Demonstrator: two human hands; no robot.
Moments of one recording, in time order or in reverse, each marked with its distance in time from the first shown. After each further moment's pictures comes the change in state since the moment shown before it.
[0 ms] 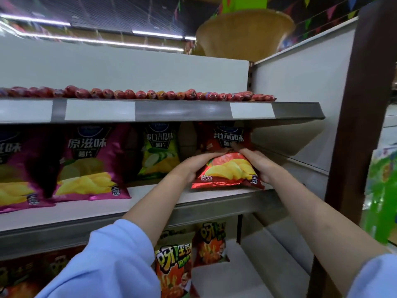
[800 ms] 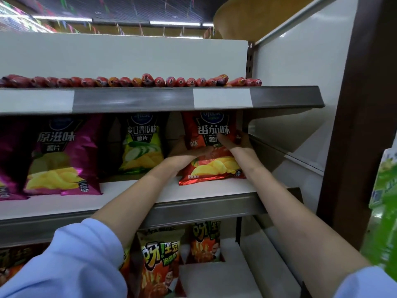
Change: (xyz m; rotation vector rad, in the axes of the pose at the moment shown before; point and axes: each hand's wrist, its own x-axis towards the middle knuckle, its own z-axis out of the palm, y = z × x) left_hand 0.044 -0.008 0.013 0.163 0.363 0.320; right_hand 0.044 0.022 -0.012 0.074 0.027 -0.272
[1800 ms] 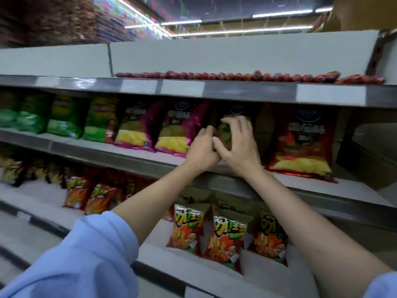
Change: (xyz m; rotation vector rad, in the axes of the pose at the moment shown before) left_hand -0.144 0.019 -0.103 0.864 0.544 0.128; right_hand -0.095 -0.049 0.155 -0.451 -0.185 -0.953
